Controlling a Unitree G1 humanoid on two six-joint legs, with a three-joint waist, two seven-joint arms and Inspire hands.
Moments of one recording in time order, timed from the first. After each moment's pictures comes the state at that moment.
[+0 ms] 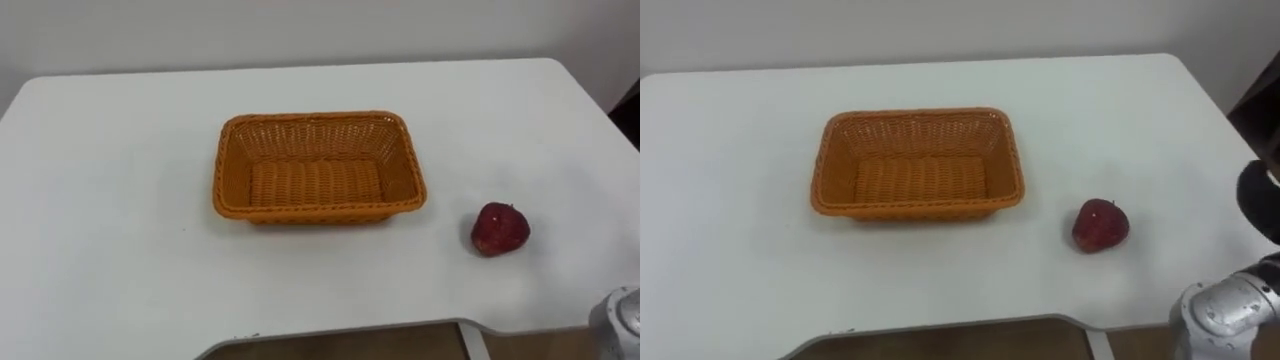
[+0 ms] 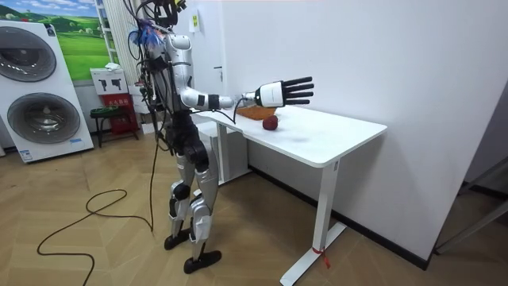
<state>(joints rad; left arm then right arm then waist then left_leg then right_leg) 0.30 0.21 0.13 1.07 0.27 0.01 0.13 0.10 -0.25 -0.25 0.11 0.02 -0.19 -0.79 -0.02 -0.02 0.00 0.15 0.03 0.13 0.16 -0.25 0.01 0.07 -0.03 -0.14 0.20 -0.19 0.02</state>
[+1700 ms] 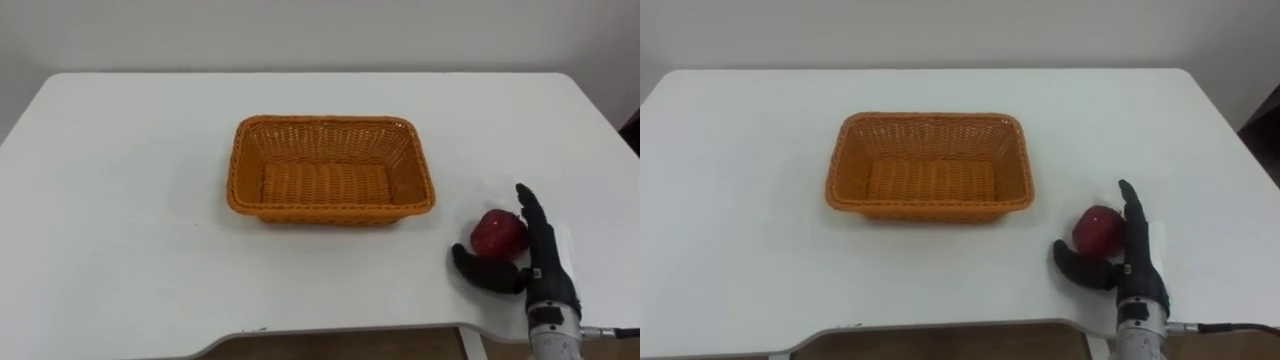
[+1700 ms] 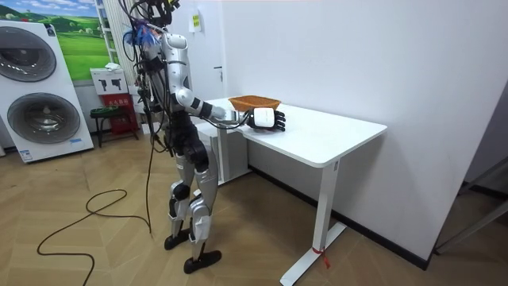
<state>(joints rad) 0.30 0.22 0.09 1.06 0.28 0.00 0.10 0.21 -0.27 0.01 0.38 -0.17 -0.24 -0.39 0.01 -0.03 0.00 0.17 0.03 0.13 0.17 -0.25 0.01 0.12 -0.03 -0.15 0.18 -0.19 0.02</state>
